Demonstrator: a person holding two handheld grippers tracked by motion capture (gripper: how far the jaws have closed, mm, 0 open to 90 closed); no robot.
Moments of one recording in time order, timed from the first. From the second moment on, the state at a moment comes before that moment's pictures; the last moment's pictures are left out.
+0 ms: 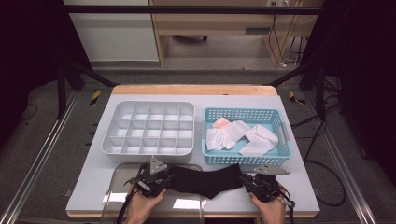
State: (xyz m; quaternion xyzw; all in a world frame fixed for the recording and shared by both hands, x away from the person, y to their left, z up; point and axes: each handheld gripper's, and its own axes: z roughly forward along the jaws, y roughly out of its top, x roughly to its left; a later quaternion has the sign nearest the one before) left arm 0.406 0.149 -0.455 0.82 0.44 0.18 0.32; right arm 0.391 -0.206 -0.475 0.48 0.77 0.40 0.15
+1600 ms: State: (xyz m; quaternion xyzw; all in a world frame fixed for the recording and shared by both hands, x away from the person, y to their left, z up) left arm 0.406 0.167 -0.472 0.80 0.43 0.16 0.38; right arm 0.383 -0.198 -0.483 0.50 0.76 0.40 0.12
